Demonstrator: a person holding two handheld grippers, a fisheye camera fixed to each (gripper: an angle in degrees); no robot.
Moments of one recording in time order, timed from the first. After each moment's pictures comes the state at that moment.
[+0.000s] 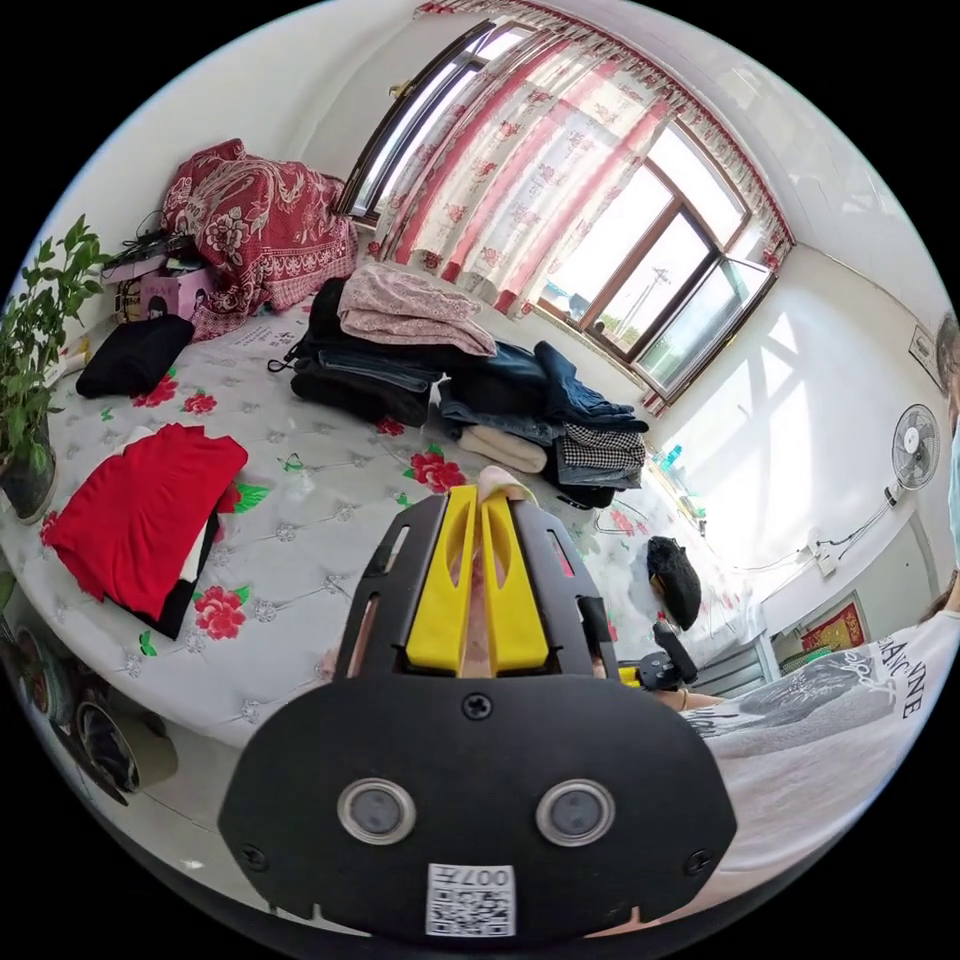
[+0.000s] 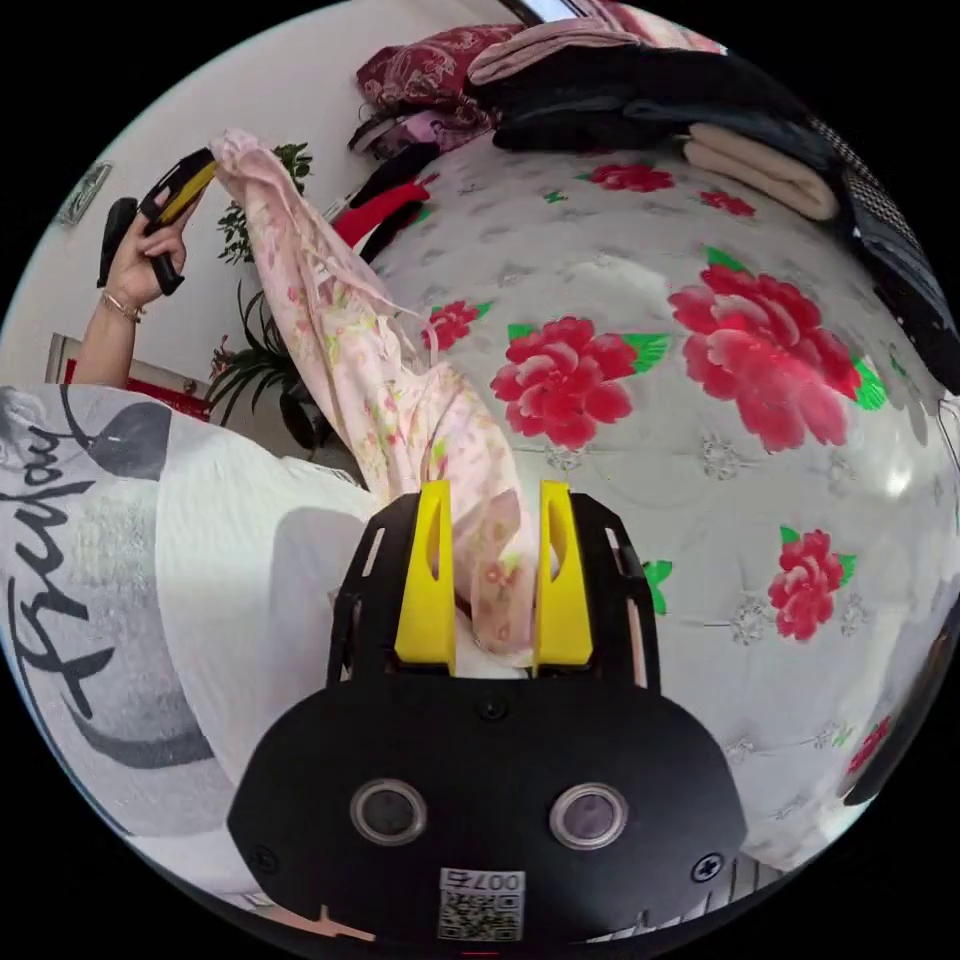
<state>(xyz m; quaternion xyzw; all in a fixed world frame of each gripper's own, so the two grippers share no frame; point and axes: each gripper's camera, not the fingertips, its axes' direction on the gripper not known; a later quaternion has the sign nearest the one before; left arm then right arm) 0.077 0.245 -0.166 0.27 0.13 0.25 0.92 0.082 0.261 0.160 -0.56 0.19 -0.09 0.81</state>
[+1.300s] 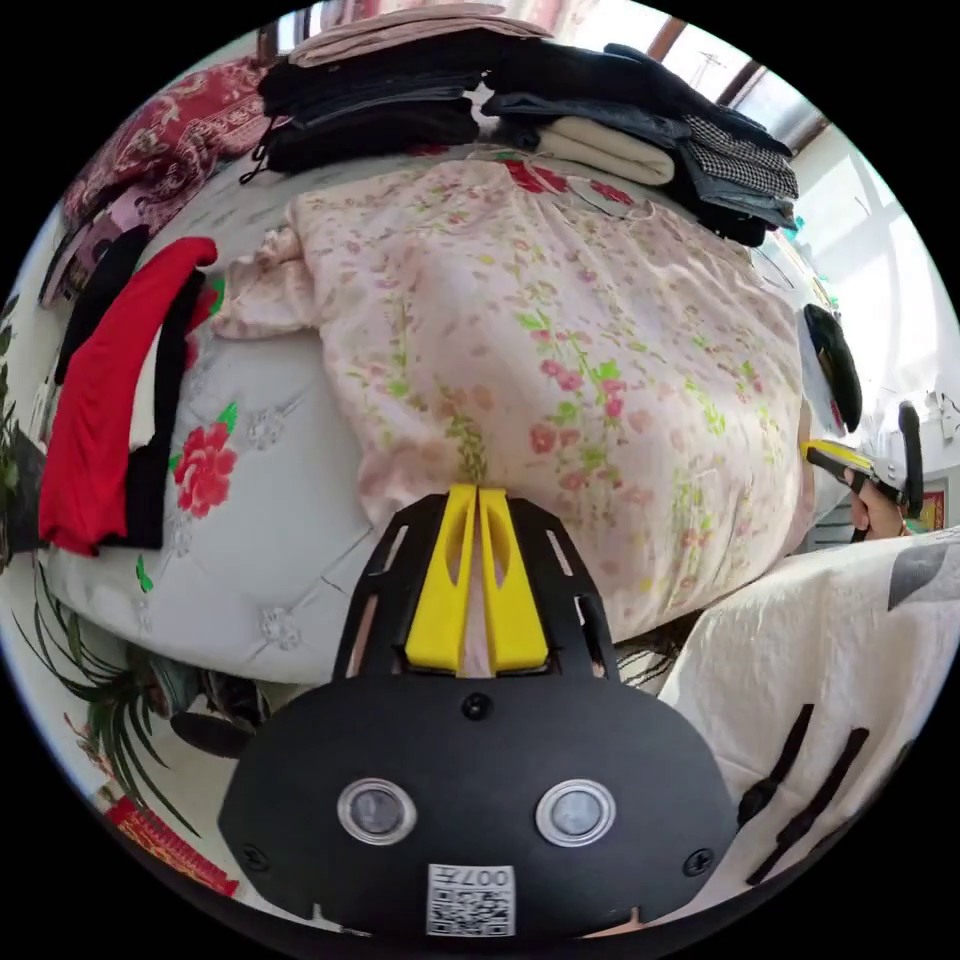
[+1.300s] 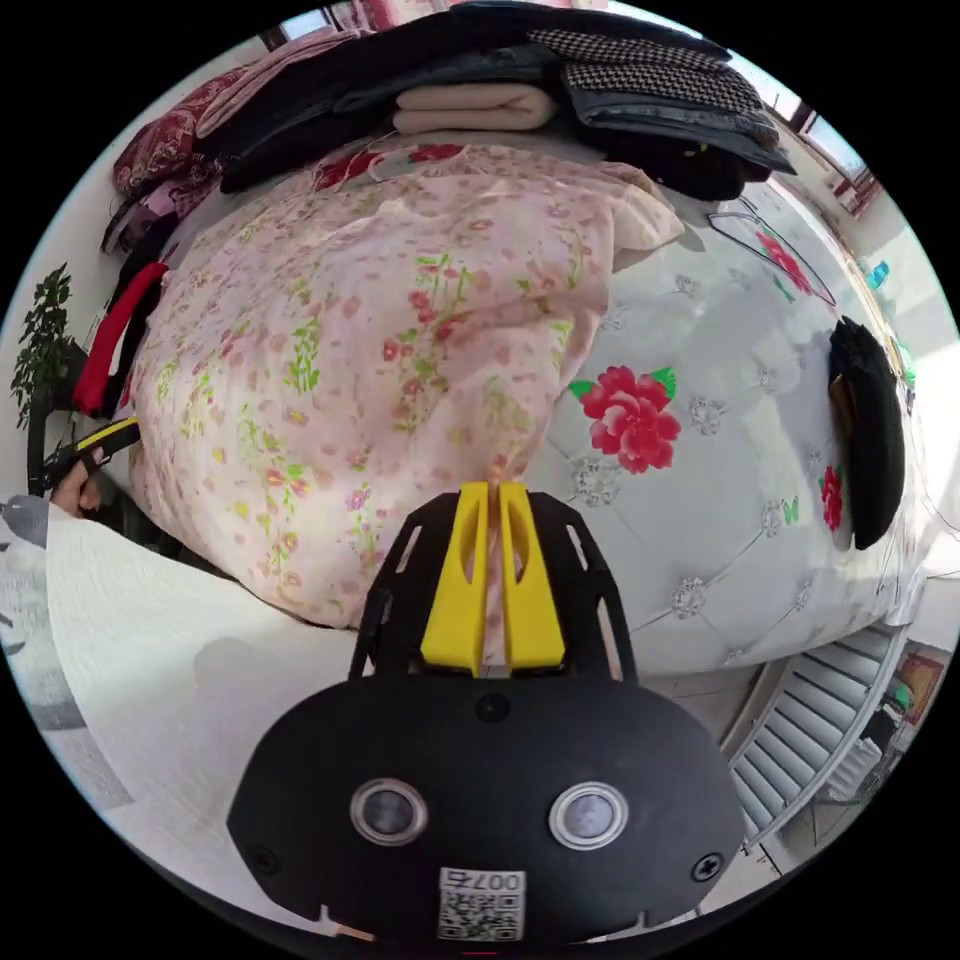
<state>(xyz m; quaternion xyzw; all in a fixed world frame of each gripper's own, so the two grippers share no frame) -0.047 0.122 0.101 0.00 -0.12 0.32 0.94 0.083 0.285 0.111 -0.42 0.48 0.00 0.77</state>
